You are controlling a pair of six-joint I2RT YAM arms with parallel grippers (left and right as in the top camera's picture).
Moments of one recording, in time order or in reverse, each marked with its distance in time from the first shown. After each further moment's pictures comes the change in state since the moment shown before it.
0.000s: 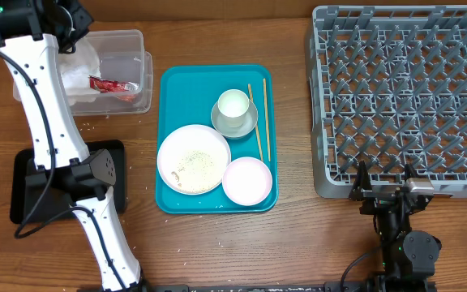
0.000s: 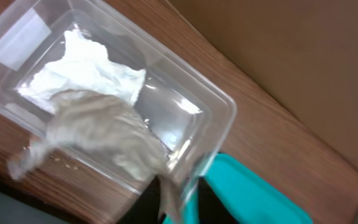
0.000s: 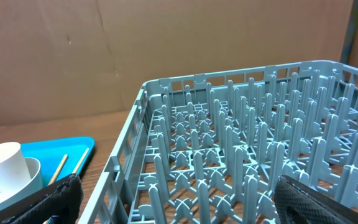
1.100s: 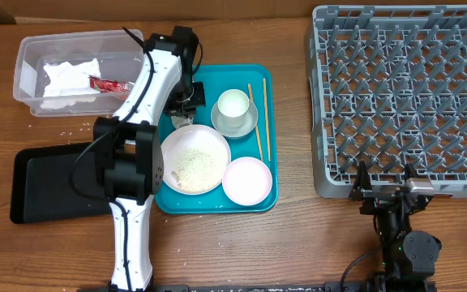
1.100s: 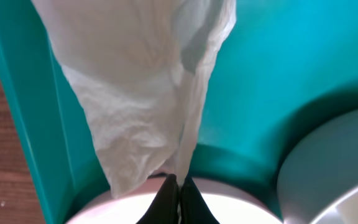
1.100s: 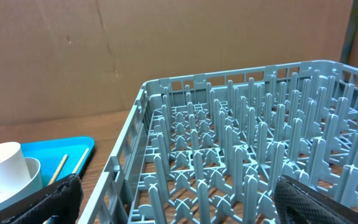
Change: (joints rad) left arm -0.388 -0.014 -0.892 0.228 0.048 0.186; right arm 0.000 0.000 0.000 0.000 0.000 0.000
